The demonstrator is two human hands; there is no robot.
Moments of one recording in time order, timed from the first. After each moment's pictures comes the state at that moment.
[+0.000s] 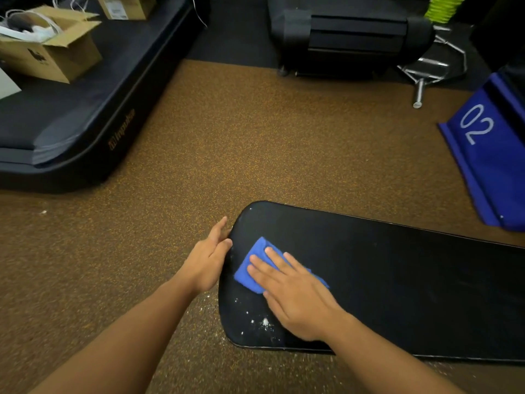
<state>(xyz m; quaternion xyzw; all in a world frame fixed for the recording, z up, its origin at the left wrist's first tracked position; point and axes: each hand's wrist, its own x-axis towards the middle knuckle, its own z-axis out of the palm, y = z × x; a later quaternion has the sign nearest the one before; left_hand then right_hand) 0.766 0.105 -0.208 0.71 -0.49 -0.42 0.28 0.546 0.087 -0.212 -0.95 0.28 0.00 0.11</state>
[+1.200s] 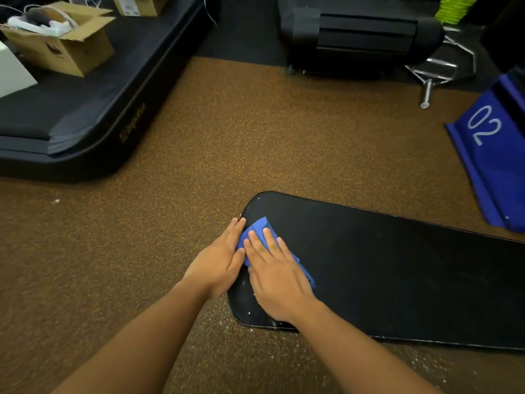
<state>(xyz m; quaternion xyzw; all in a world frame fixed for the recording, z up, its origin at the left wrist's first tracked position) 0.757 0.135 -0.224 0.68 -0.65 -0.28 0.19 0.594 0.109 -0.220 -0.93 0.37 0.00 0.07</state>
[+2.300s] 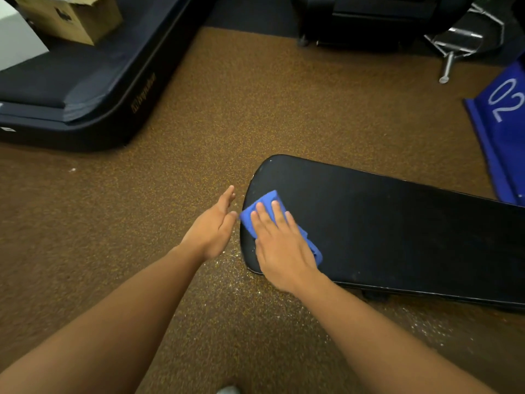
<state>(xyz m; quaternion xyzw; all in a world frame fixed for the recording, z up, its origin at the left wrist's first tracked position) 0.775 0.171 -0.223 0.71 -0.56 -0.34 0.26 0.594 0.147 -0.216 -0.92 0.38 0.03 0.06</state>
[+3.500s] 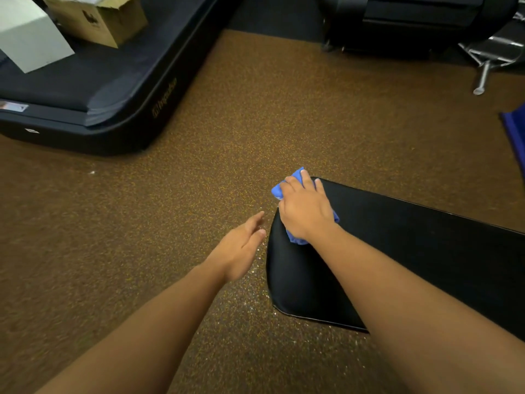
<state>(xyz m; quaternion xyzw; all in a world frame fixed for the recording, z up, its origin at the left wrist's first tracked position) 0.786 0.148 -0.223 0.69 -0.51 -0.43 0.27 0.664 0.021 -0.211 -0.90 0.43 0.07 0.07</state>
